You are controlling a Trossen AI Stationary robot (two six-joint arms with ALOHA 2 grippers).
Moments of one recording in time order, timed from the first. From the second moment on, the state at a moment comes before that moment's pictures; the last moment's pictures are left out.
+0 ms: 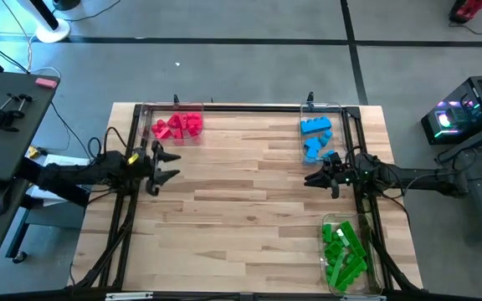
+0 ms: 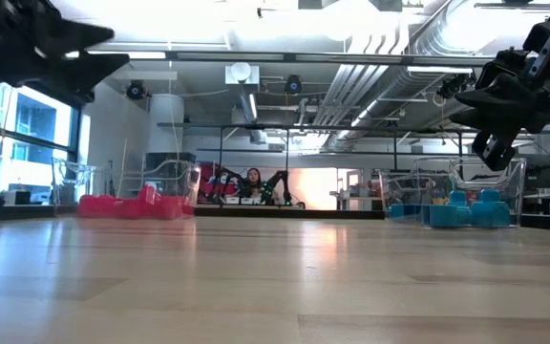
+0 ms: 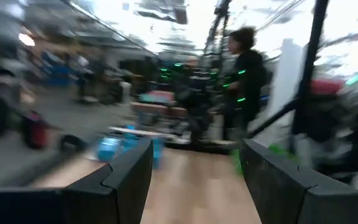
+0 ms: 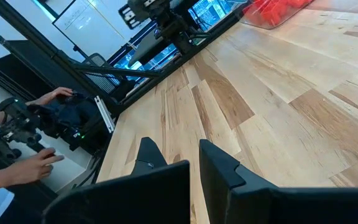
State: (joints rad) left arm 0.00 0.00 0.01 0.18 -0.10 -0.09; right arm -0.11 0.21 0.01 0.03 -0.17 0.63
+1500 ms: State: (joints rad) left arm 0.07 0.02 0.01 0.02 -0.06 0.03; right arm -0.13 0.00 0.01 0.16 -0.12 0.63
